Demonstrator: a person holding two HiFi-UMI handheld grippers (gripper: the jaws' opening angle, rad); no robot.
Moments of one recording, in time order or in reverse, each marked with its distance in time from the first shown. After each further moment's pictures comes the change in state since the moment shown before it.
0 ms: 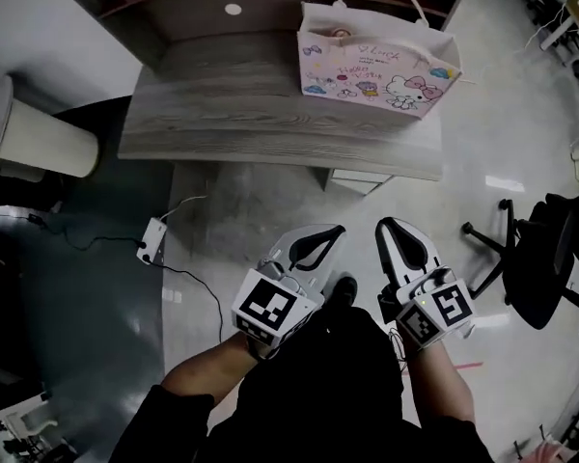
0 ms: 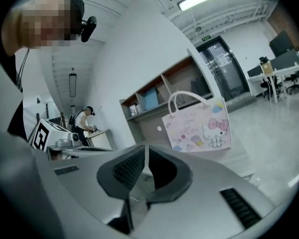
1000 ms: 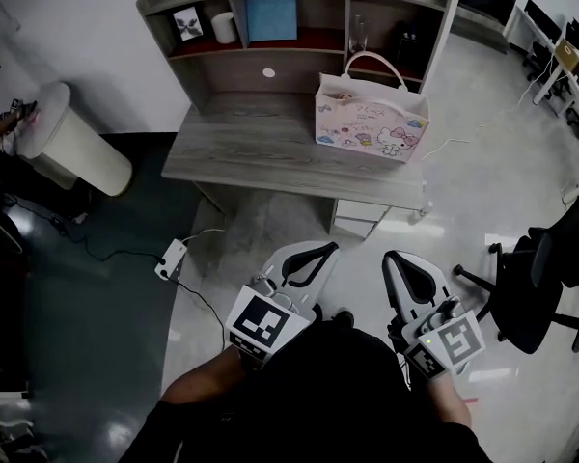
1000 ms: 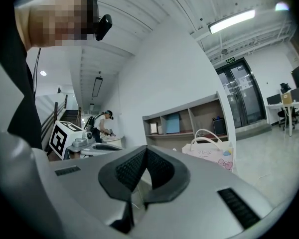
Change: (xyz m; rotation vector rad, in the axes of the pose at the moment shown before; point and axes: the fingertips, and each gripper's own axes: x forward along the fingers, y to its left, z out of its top) left arm -0.120 -0.107 0.120 0.227 -0.113 0.075; right arm -0.134 0.139 0.126 -0.232 -0.100 0.127
